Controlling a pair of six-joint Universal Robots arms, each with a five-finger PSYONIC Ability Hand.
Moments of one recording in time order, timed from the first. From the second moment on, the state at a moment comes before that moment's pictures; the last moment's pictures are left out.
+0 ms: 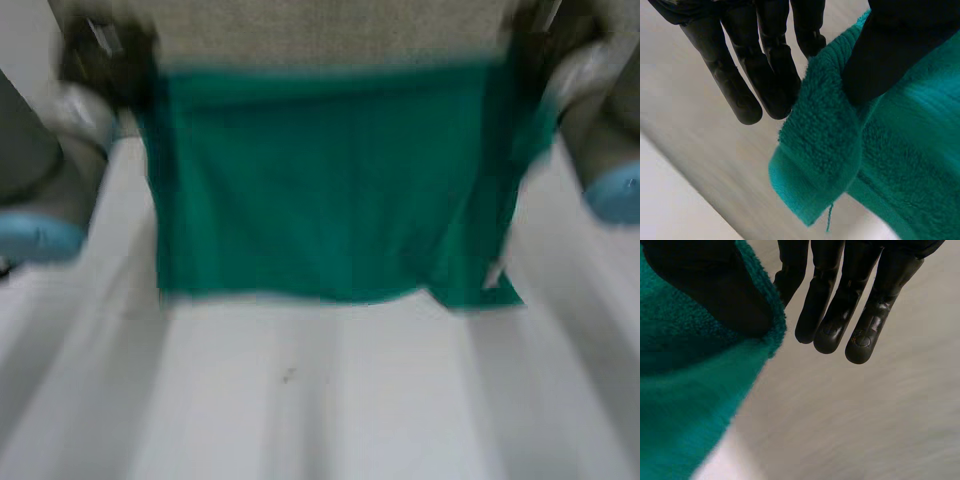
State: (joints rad) left arm 4.39 -1.94 -1.13 3.40 -1.61 3.60; right arm 1.91 -1.09 0.84 -0.04 1.62 2.44; left_hand 1.14 1.20 1.20 1.20 0.96; right_hand 0.98 1.18 1.18 1.19 0.99
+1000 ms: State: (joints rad) left arm 4.46 -2.00 -1.75 3.61 -1.56 3.46; right arm 1.81 -0.95 1.44 -0.10 1.45 2.87; left_hand 1.14 1.20 1.20 1.20 0.96; right_hand 0.65 0.74 0.74 0.74 0.59
